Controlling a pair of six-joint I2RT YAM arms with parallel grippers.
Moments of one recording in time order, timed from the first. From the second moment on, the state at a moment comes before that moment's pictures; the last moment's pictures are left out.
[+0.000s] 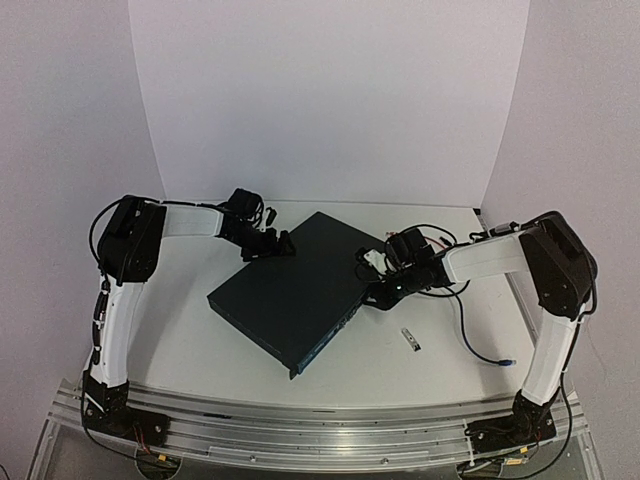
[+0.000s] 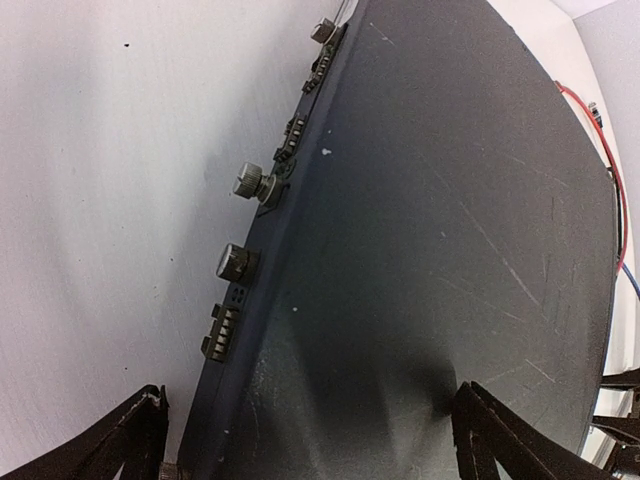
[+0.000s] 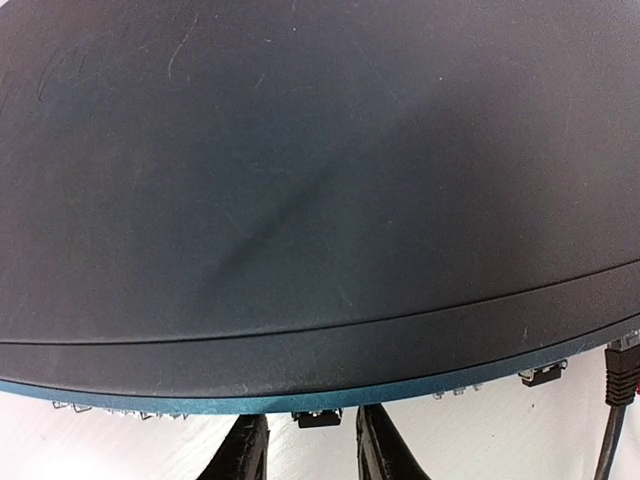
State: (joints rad) left arm -0.46 2.30 1.71 -0.31 0.36 -0.37; right arm 0.59 1.90 1.08 -0.12 -0.23 -0.11
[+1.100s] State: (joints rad) left arm -0.46 2.30 1.71 -0.30 0.35 -0.40; right arm 0.59 1.92 1.09 -0.12 -0.21 -0.22
